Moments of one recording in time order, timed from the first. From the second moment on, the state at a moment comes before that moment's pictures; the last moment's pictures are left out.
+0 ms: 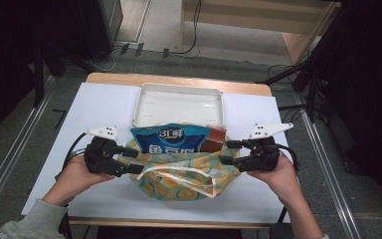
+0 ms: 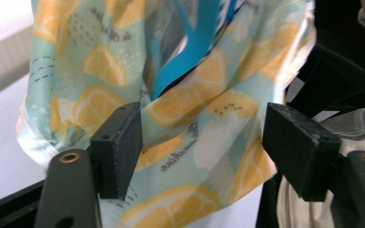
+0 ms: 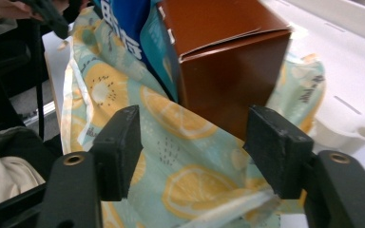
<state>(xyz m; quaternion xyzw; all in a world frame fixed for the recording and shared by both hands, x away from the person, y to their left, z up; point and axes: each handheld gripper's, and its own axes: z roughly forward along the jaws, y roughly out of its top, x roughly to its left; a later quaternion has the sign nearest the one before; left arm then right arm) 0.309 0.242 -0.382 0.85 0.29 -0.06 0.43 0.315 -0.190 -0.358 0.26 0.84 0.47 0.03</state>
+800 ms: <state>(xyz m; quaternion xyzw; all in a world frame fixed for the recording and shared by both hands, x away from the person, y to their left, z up) 0.306 0.241 -0.392 0.86 0.30 -0.07 0.41 0.309 -0.183 -0.381 0.26 0.86 0.44 0.00</state>
